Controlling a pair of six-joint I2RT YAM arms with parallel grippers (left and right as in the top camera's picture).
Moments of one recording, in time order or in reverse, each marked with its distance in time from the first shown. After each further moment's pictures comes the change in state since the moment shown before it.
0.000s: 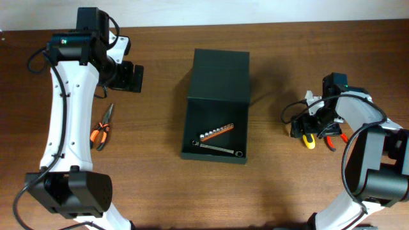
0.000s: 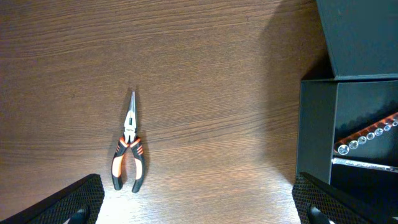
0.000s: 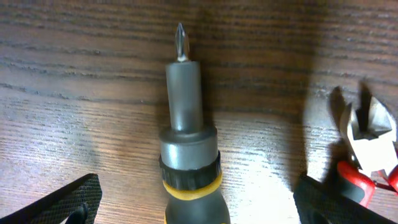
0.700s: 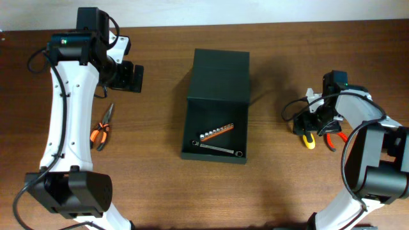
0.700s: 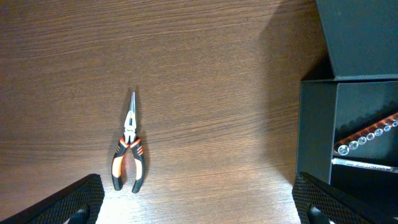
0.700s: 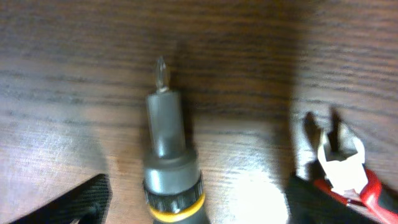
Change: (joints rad) left arm 0.000 0.000 0.000 0.002 0.000 0.000; right arm 0.000 0.026 0.023 0.025 0.023 -0.005
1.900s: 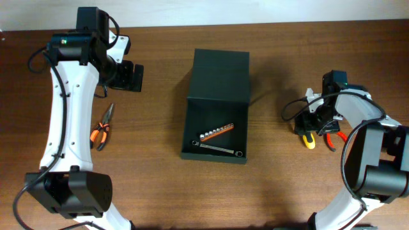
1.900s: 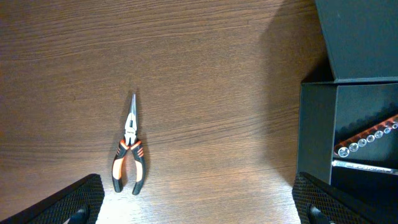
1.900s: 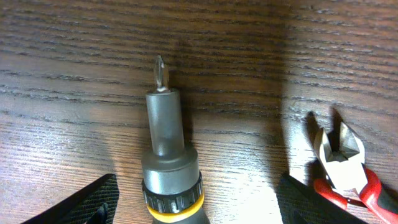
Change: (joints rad) left arm 0.000 0.000 0.000 0.007 0.000 0.000; right arm 0.001 0.005 0.005 -0.014 0.012 0.007
